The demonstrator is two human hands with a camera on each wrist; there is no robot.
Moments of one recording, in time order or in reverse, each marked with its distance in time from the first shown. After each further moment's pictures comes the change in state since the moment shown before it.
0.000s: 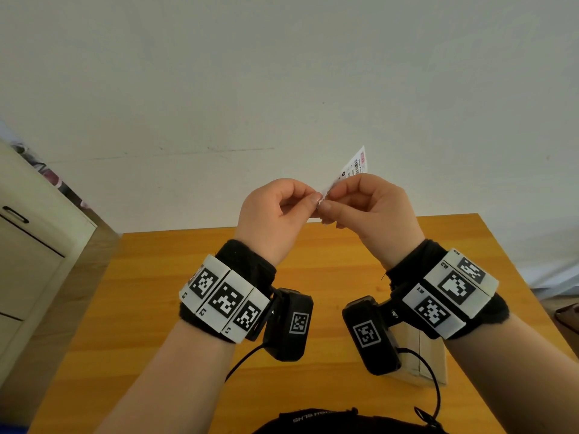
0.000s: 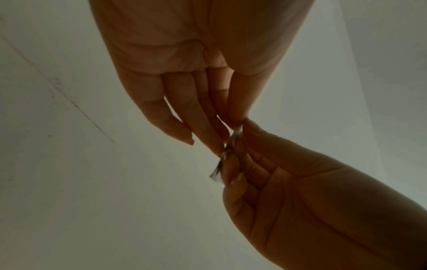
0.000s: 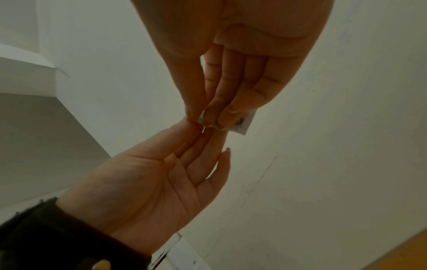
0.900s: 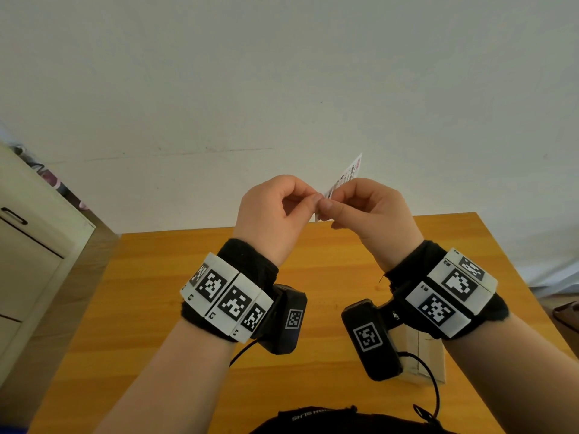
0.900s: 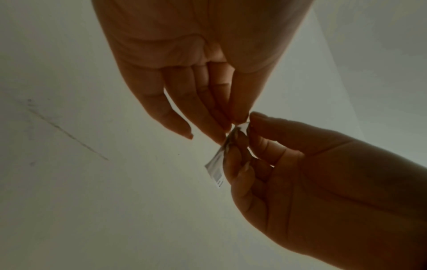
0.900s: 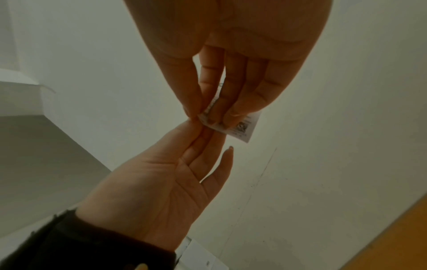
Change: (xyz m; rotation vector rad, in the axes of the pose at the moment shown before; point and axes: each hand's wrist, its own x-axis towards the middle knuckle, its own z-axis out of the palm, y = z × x) left_hand 0.000 0.001 0.001 0.207 0.064 0.122; right_hand -0.002 0.003 -0.001 0.013 -0.032 0.026
